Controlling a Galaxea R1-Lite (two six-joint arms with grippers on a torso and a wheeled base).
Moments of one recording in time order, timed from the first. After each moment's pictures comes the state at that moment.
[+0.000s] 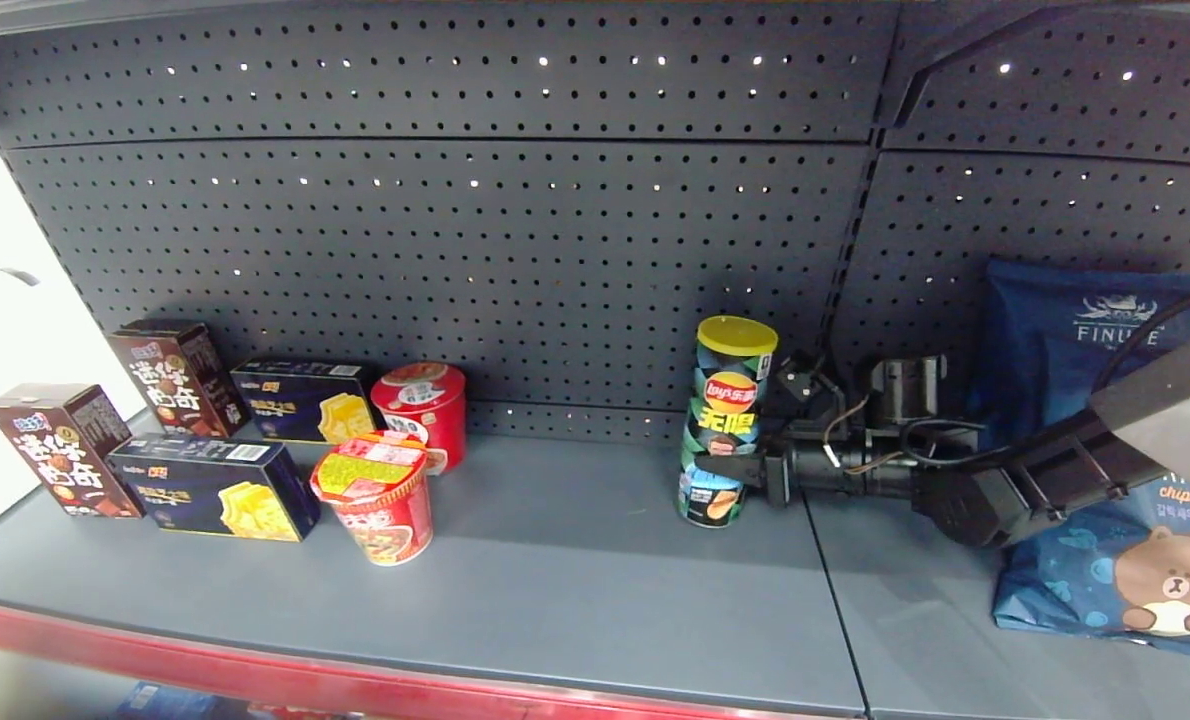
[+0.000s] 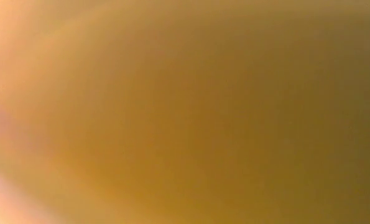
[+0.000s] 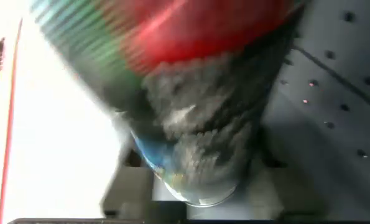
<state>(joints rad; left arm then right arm) -0.21 0.10 -0.16 0.16 0.00 0.04 0.34 2.10 -1.07 -0.71 0.72 -0.08</state>
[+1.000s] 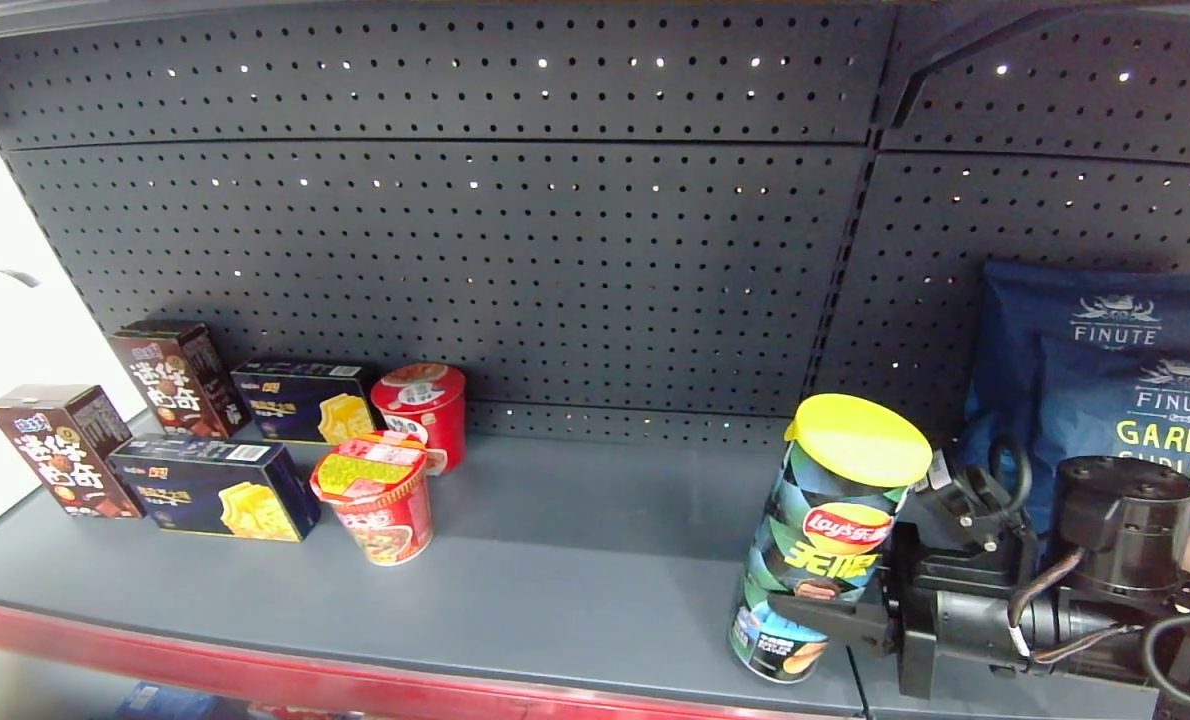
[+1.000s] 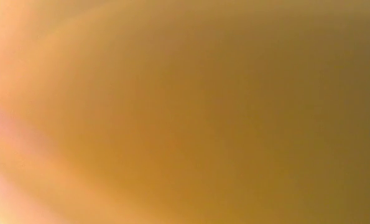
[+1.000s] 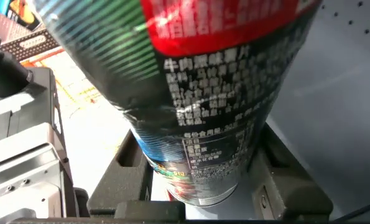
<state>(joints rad) -0.22 0.10 -0.16 0.13 0.00 0.02 0.43 1.70 -0.33 -1.12 0.72 -0.09</state>
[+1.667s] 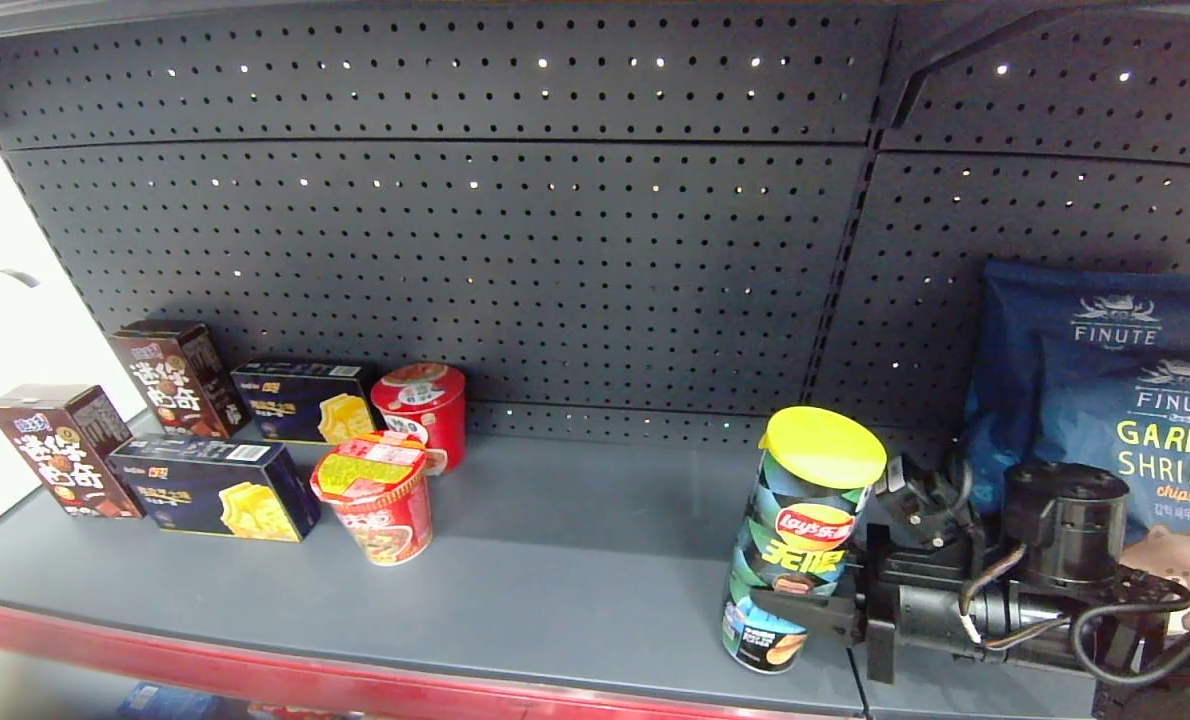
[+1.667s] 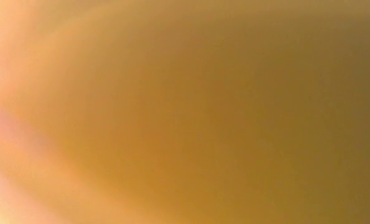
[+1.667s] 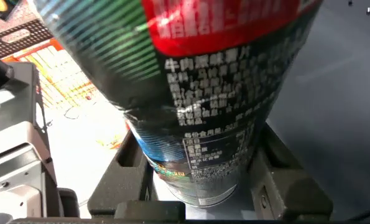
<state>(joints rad) -0.21 0.10 -0.16 0.12 0.01 0.02 0.42 1.83 -0.36 -1.18 0.71 -0.09</state>
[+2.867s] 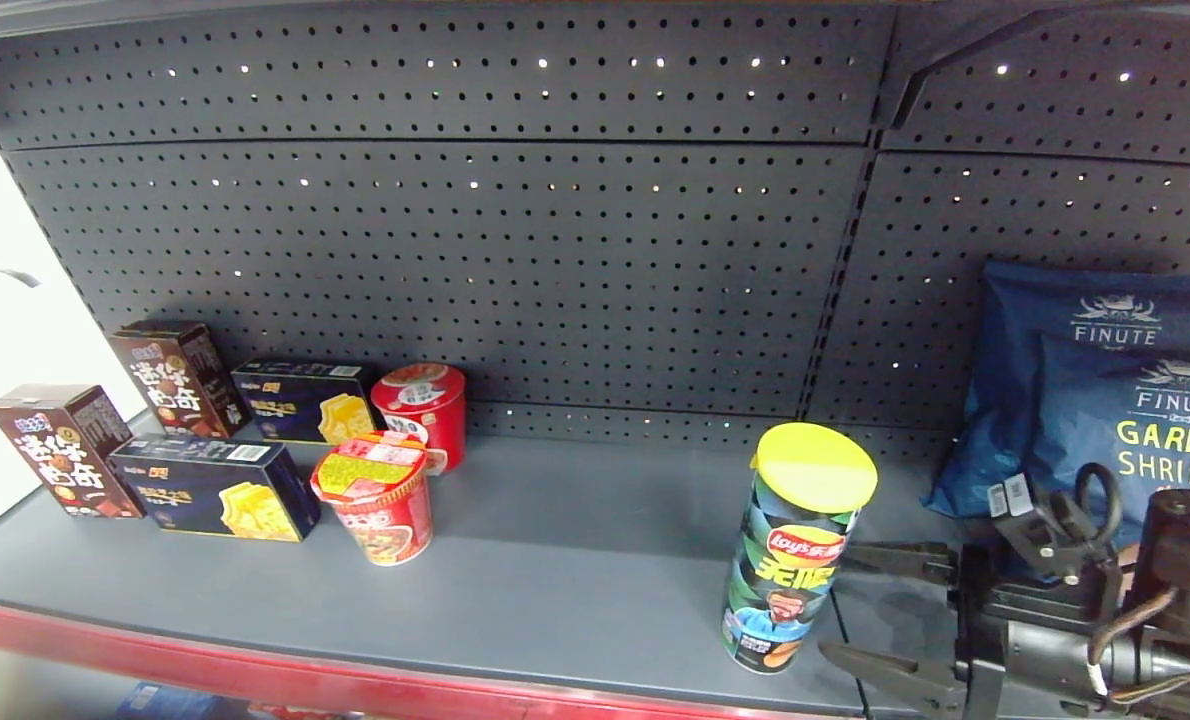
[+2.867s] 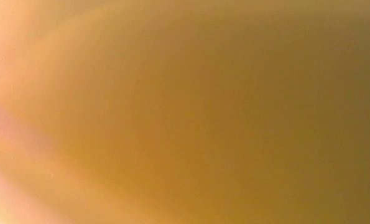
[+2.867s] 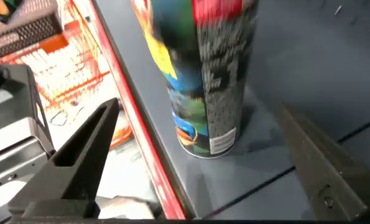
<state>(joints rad) -0.22 0.10 -0.16 0.11 0.01 0.01 0.35 1.59 -0.18 -1.16 0.68 -0.10</state>
